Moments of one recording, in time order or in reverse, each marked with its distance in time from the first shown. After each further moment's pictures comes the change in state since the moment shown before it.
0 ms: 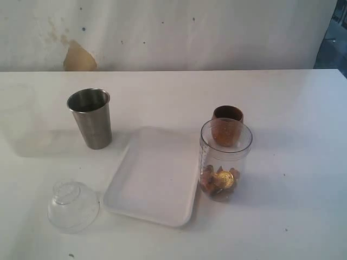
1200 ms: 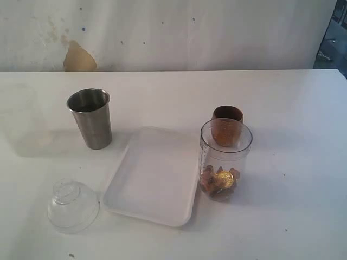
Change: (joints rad) left arm 0.000 0.000 0.000 0.000 0.000 0.000; right arm -0.125 0.000 0.000 -0.056 0.052 0.093
